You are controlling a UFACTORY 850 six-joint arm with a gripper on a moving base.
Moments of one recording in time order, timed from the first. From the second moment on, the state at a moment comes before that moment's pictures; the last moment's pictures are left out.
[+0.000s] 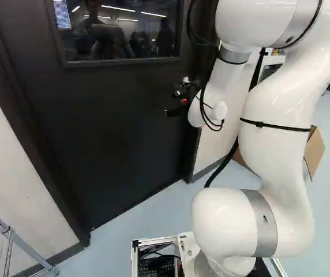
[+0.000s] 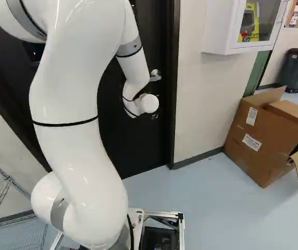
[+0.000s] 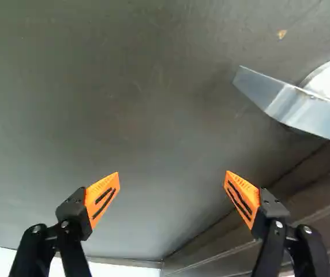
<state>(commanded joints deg) -11.7 -18.9 -44.6 -41.5 50.3 0.0</state>
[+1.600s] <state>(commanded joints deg) -3.5 -39.8 -72.3 -45.2 50.3 0.0</state>
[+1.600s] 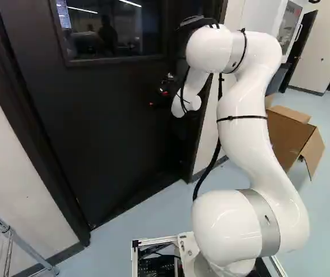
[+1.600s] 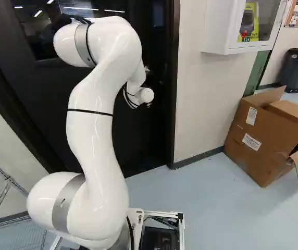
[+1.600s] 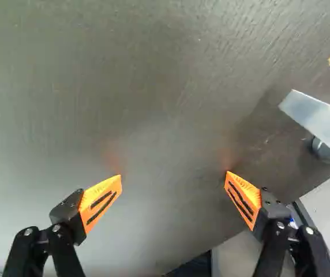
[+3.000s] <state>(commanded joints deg) -0.1 -49.9 -86.9 -45.4 50.3 0.0</state>
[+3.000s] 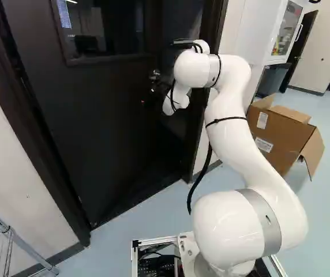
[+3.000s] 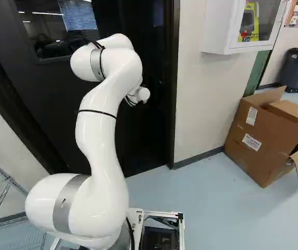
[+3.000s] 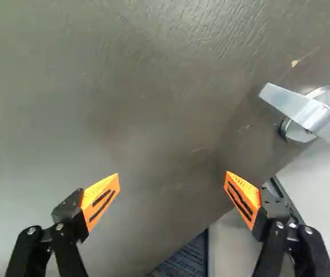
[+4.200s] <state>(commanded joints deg) -0.7 -34.5 -65.1 -34.4 50.3 0.0</state>
